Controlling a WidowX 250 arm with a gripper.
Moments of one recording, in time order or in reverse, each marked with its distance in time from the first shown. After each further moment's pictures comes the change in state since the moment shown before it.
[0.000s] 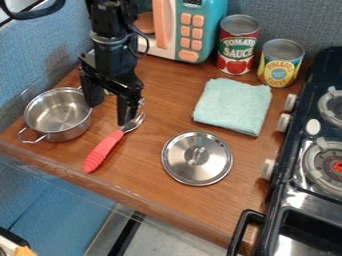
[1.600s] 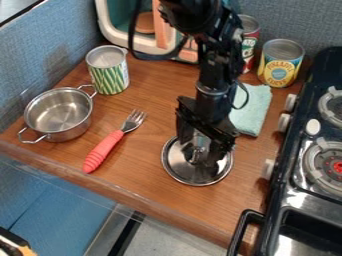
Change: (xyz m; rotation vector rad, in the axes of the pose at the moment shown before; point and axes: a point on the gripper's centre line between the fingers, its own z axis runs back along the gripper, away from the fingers) arm 0.061 -0.121 -0.051 -0.060 0.011 -0.195
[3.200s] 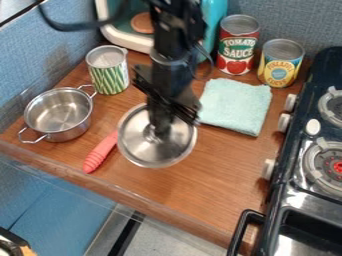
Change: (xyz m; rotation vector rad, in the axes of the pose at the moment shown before) arm -0.056 0.043 0.075 0.124 -0.144 0.118
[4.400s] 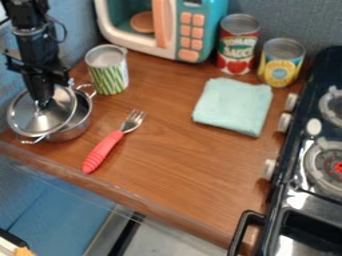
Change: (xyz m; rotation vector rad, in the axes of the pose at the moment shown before) arm -0.064 0.176 -0.057 -0.028 0.159 0.375
